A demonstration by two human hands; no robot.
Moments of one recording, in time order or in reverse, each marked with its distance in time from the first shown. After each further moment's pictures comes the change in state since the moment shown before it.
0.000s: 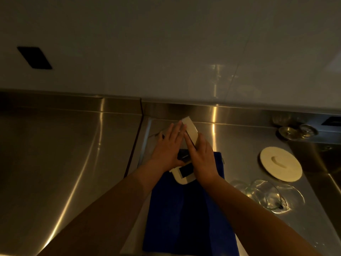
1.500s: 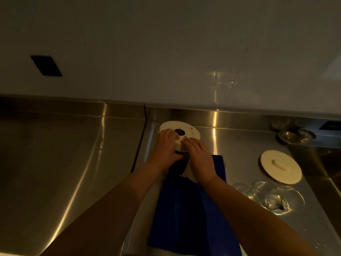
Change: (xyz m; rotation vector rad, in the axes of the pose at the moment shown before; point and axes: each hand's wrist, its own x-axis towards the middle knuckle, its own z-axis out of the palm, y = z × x) left_hand -0.016 -0.011 -0.020 -0.433 0.315 -0.057; right_hand 0.008 -0.027 -0.008 -0.109 0.225 -0.150
